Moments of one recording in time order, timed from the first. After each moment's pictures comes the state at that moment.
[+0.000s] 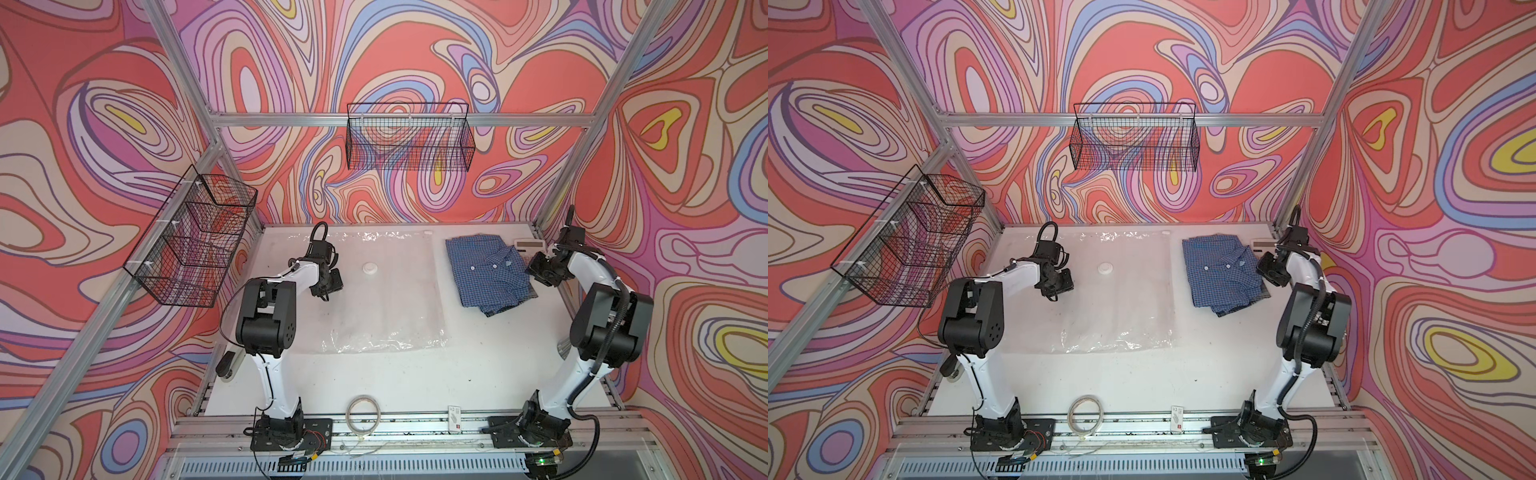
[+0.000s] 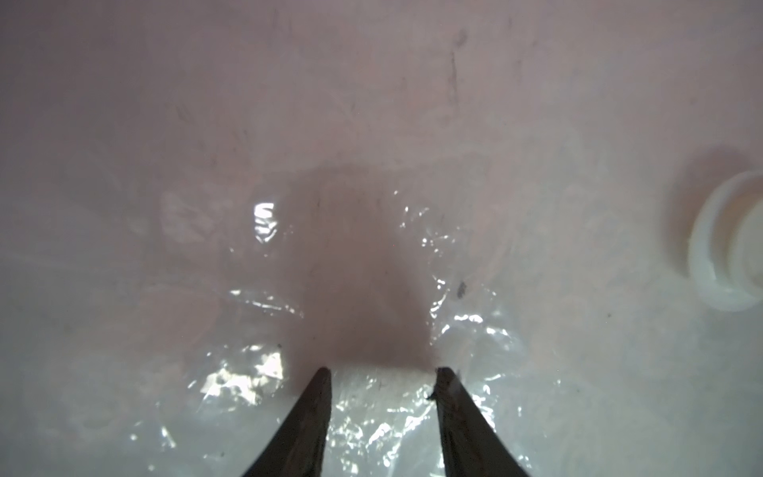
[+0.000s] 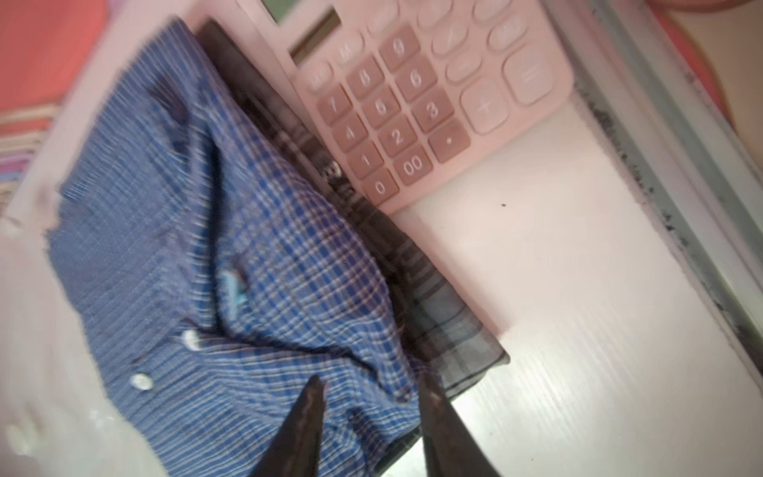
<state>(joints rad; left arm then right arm) -0.11 1.95 1.28 -0.51 0.03 -0.45 -0.35 1.83 1.45 -0.69 -0.23 0.30</state>
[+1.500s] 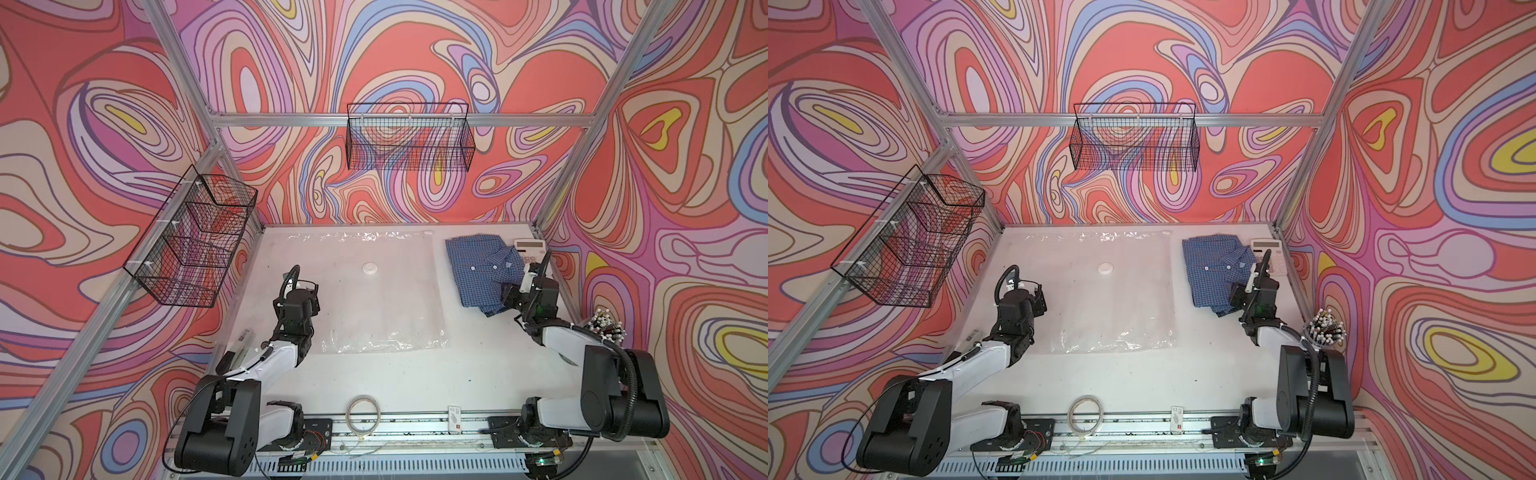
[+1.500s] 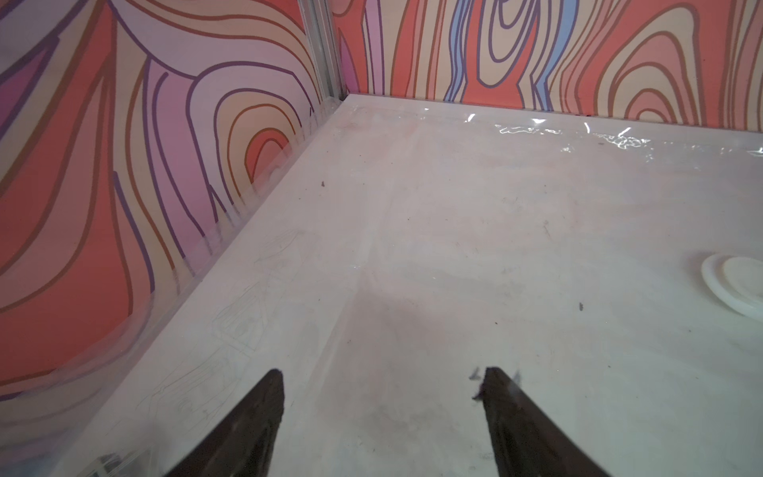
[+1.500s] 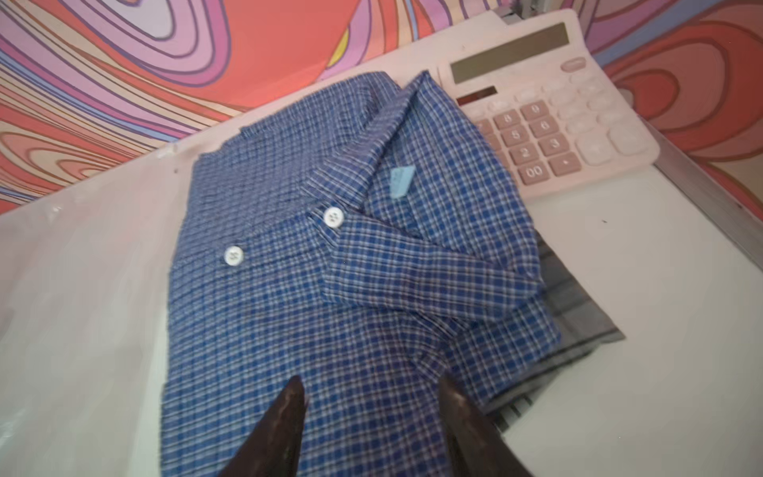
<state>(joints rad) -0.12 1.26 0.41 0.40 -0.47 -0.13 -0.14 1.40 0.51 0.38 -0.07 0.21</state>
